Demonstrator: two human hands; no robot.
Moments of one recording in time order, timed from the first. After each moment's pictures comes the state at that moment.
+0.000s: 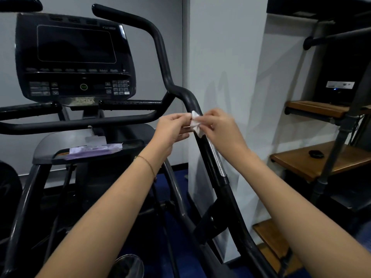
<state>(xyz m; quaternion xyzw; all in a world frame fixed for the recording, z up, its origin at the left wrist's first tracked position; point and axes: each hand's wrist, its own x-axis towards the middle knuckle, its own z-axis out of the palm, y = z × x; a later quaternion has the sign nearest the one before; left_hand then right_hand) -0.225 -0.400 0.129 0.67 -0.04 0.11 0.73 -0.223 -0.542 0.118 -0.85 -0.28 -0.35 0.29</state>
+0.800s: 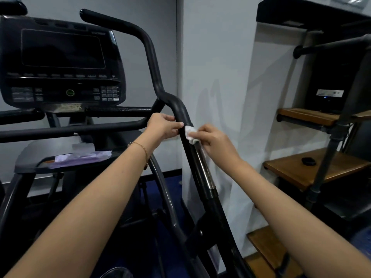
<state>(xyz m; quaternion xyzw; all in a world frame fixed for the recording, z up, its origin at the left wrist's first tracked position) -0.179 -0.404 0.150 0.73 0.00 0.09 0.67 -0.186 -0.569 0.098 -0.84 -0.33 -0.34 0.28</state>
